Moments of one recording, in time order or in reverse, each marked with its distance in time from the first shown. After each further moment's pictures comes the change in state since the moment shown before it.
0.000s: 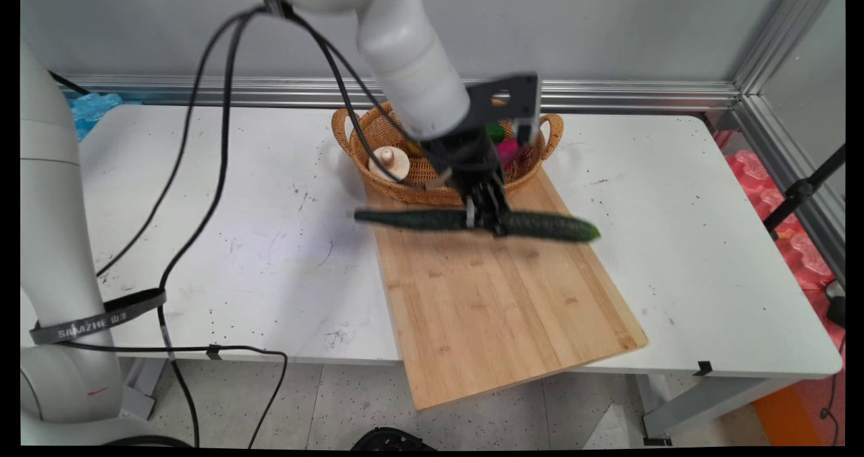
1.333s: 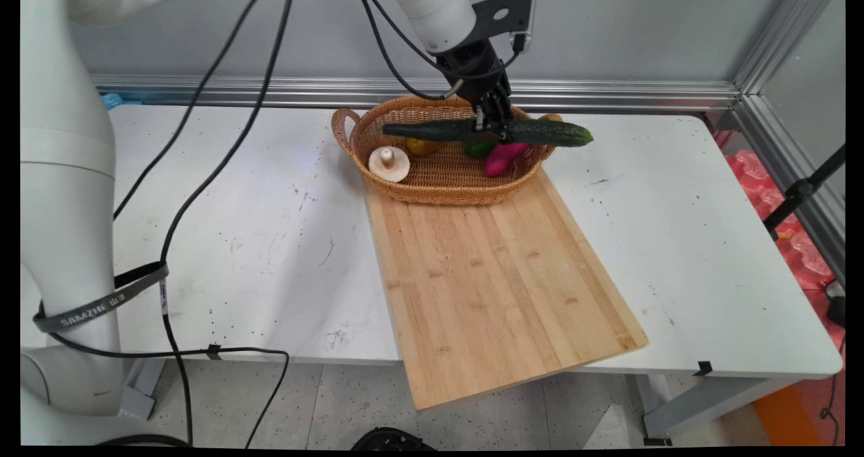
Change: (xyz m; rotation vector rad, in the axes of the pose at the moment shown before) arm -0.020 -0.142 0.006 0.128 0.035 0.073
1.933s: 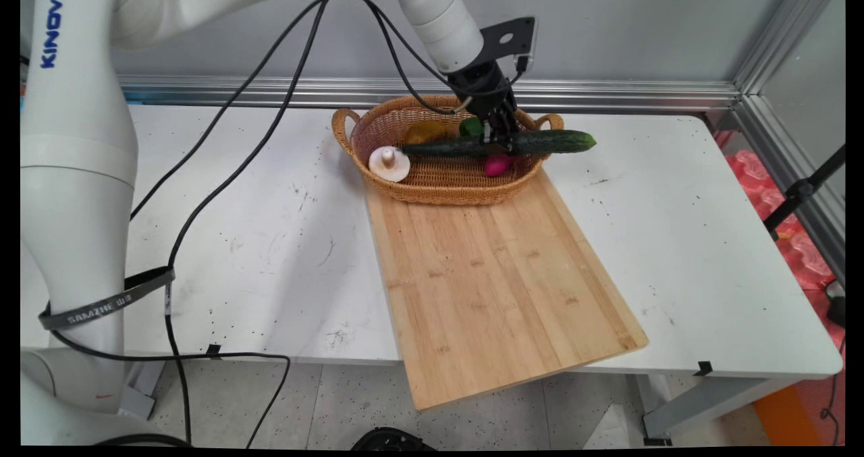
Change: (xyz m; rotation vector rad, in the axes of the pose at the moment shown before) arm -0.018 -0.021 0.050 -0.033 0.030 0.002
